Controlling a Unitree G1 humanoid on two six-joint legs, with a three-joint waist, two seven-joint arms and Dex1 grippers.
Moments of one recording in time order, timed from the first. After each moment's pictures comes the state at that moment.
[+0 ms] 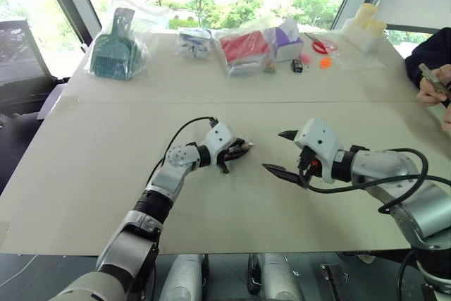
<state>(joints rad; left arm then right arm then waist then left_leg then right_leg) -0.60 0.18 -0.26 0.50 -0.04 0.00 -0.81 -0.28 -0.80 0.04 -0.61 0.40 0.81 0.69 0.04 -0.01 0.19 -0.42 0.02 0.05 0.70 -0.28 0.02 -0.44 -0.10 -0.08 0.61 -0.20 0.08</state>
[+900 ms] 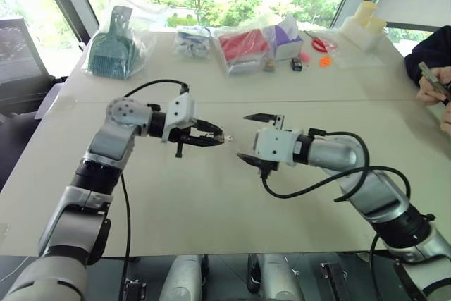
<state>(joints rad) -0.79 0.55 -0.21 0.29 -0.23 0.08 -1.38 -0.51 -0.69 0.38 -0.35 -0.10 0.24 0.71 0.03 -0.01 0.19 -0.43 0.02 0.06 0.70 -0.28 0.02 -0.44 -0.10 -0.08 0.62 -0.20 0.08</state>
